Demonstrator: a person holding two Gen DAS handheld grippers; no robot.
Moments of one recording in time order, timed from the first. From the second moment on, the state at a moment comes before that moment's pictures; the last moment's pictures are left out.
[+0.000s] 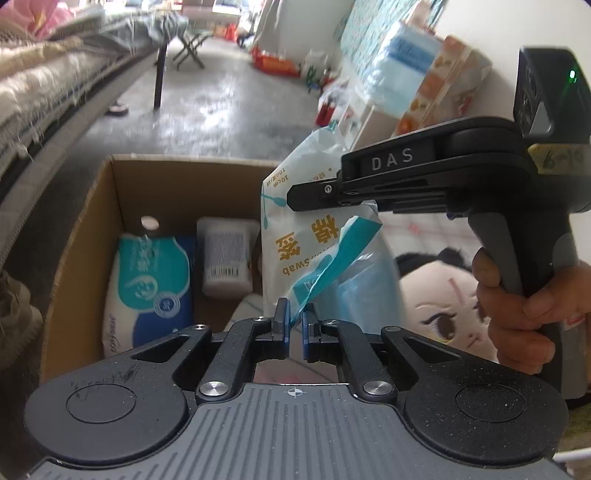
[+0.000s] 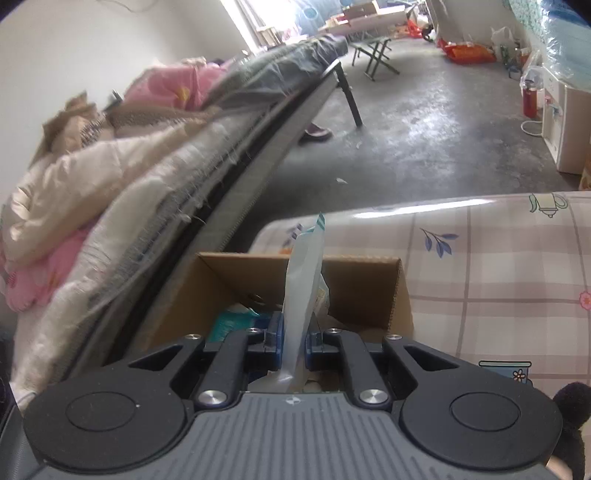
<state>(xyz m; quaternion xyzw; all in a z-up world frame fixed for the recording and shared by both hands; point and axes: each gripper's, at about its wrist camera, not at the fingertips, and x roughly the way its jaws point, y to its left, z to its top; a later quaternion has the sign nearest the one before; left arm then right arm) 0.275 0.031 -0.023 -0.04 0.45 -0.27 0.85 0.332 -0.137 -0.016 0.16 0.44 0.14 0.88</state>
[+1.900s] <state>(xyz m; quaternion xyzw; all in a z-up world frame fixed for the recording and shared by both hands) 0.003 0.100 0.108 -0.01 0.27 -0.12 0.96 -0.058 -0.229 0.130 0.12 0.19 0.15 0.96</state>
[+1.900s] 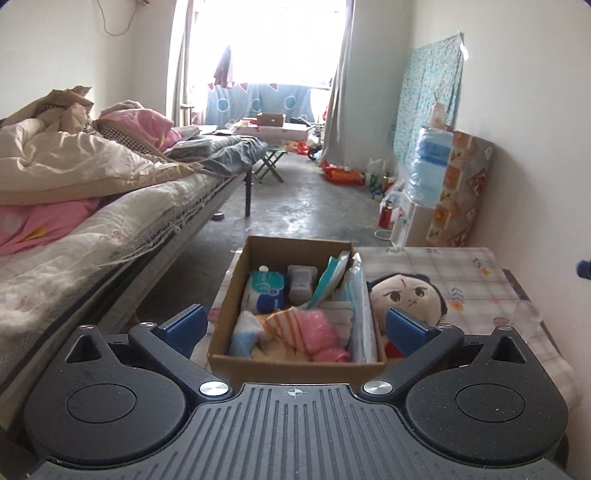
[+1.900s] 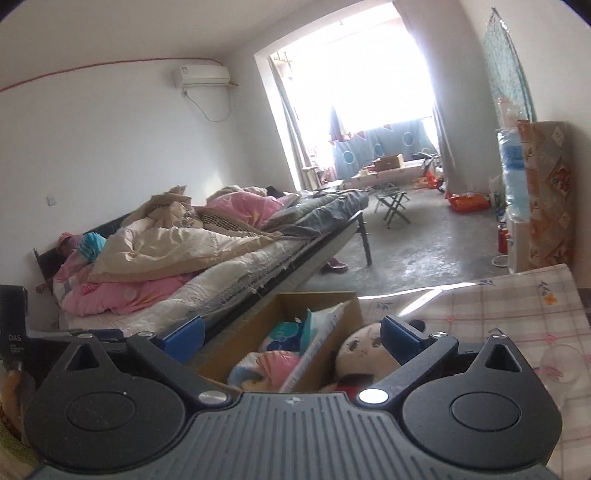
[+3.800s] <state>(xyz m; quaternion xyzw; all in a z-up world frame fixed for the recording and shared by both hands) 0.007 0.009 0.026 0.03 0.36 -0.05 0.93 -0.054 -0.224 0.009 0.05 0.31 -0.11 0.95</state>
